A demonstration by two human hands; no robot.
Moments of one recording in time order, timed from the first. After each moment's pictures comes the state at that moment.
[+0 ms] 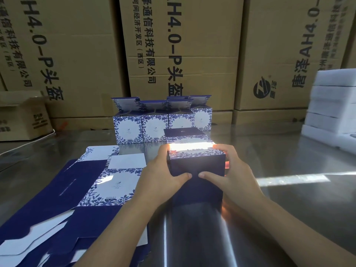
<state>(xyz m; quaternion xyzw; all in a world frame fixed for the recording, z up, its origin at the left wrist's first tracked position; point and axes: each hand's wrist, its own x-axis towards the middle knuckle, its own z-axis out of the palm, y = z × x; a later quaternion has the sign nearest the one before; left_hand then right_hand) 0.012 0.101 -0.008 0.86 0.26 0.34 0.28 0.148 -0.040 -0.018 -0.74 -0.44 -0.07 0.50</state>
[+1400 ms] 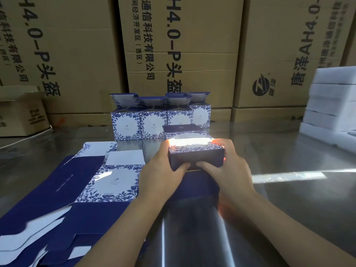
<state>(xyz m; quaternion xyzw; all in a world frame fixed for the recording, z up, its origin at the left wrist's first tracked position) 0.025 0.096 -0.016 0.85 0.28 0.41 0.20 0.141 -0.027 -0.014 -0.79 -0.37 -0.12 0.48</state>
